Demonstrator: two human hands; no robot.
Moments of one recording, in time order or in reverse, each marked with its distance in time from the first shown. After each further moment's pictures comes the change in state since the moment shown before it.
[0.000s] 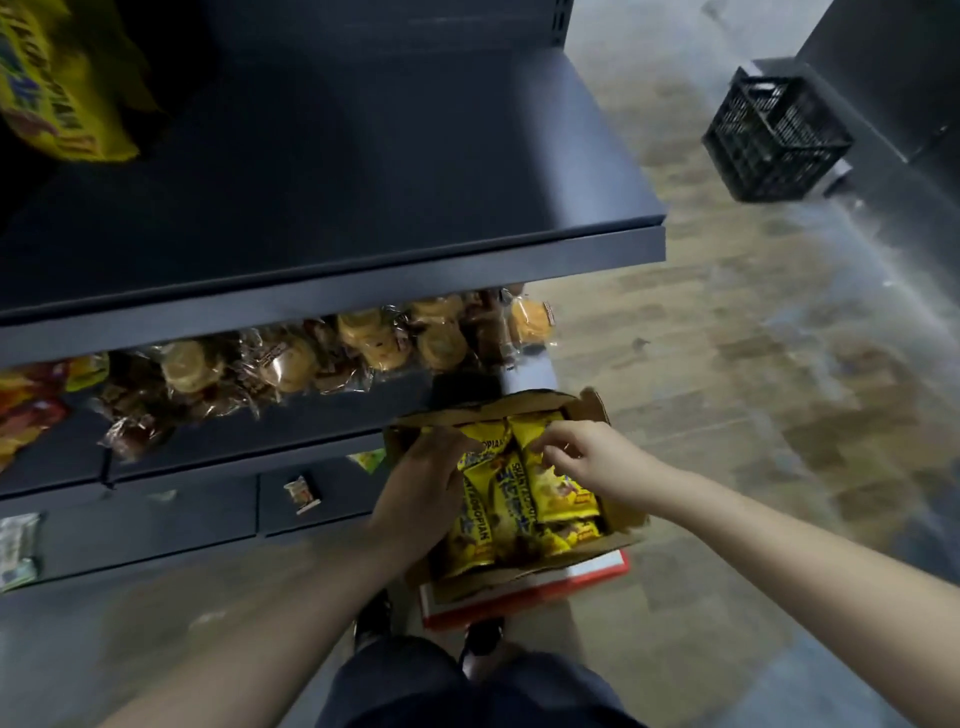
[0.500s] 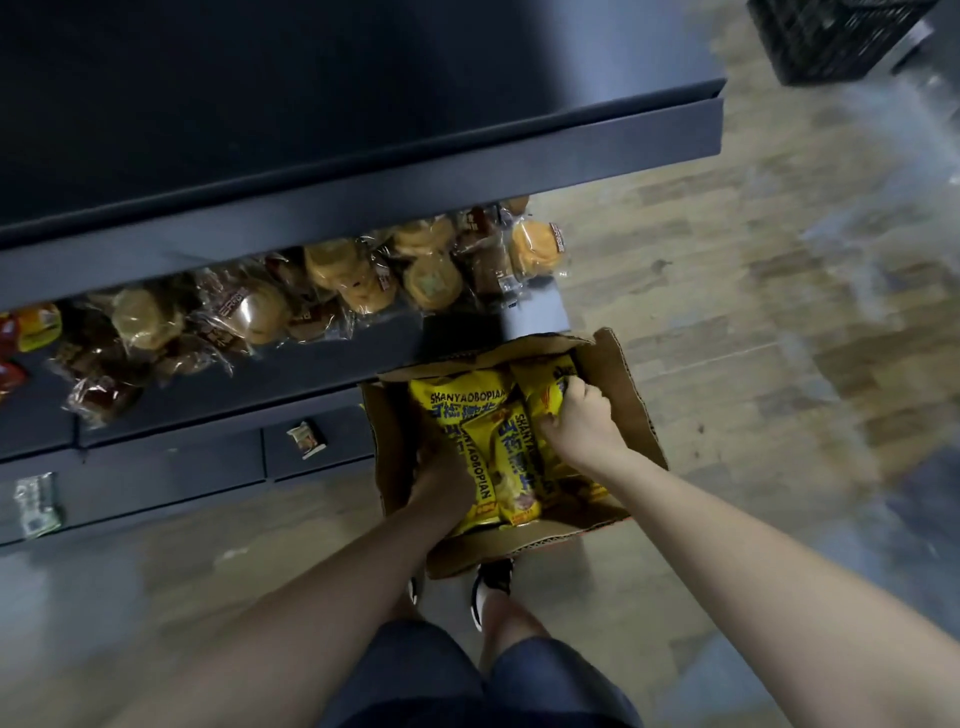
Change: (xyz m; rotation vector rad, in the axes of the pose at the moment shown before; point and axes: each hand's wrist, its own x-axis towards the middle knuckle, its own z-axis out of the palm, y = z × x) left_hand 0.022 -0.044 0.095 0.018 -0.308 -0.729; right_hand 0.062 0.058 0.087 -0.001 0.131 0.513
